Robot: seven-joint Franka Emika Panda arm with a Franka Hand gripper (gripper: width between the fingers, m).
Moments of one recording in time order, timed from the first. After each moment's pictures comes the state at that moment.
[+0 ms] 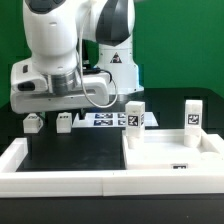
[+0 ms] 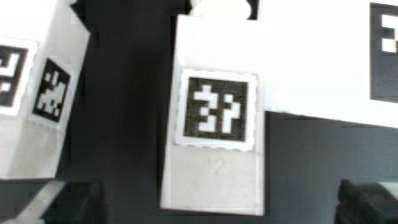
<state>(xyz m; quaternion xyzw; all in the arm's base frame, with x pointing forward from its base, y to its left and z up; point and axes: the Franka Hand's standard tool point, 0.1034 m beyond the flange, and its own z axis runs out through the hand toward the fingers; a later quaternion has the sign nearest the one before) 0.379 -0.141 0.024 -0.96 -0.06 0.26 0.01</state>
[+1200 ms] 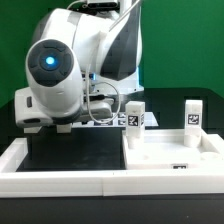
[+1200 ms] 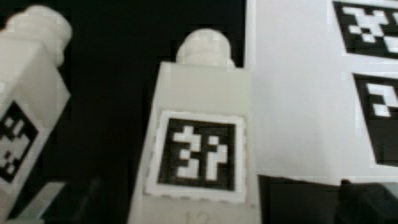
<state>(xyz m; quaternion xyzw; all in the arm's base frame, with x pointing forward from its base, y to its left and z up) 0.362 -0.136 0.003 -0.89 -0.06 0.45 0.01</state>
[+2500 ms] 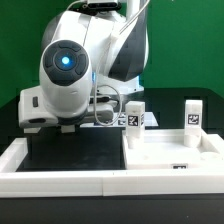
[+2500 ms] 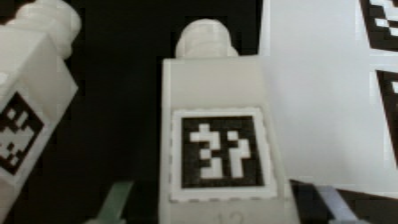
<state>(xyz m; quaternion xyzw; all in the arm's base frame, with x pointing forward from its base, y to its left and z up) 0.361 -0.136 0.000 -0.89 -0.08 0.44 -0.02</state>
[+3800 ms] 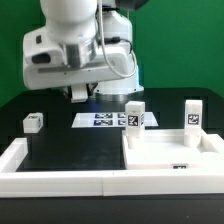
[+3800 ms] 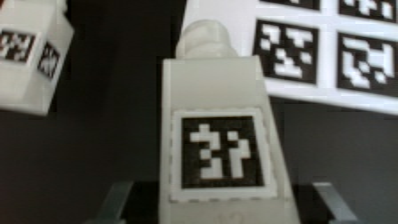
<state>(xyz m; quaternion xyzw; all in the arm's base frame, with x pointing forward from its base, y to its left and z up) 0.427 -0.097 0.094 -0.96 -0.07 0.27 0.02</state>
